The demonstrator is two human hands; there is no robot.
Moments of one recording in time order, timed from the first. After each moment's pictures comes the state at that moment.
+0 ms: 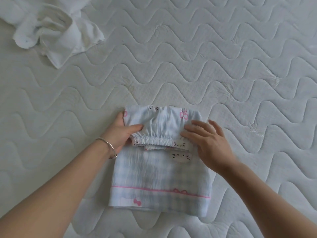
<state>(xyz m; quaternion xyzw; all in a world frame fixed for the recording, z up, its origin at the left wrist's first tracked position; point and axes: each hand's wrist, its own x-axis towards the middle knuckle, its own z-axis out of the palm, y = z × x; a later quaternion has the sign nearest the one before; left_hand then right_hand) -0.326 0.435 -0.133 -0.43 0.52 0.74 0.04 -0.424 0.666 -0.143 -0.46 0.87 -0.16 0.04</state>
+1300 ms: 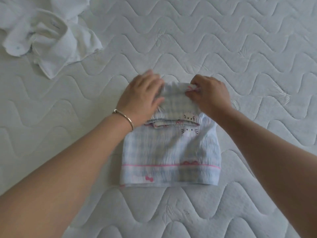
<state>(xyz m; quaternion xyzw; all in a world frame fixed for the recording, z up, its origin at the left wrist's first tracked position) -0.436 0.396 -0.130 -0.01 0.99 0.13 -0.09 -0.553 0.562 -0.112 -0.33 0.92 -0.21 0.05</state>
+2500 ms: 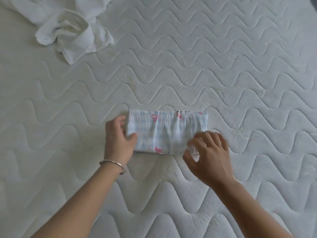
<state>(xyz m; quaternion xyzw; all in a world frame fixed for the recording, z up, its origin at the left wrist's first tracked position) -0.284 0.485 -0.119 -0.42 0.80 0.39 -0.15 -0.386 0.690 -0.096 -0.37 0.92 -0.15 0.01</state>
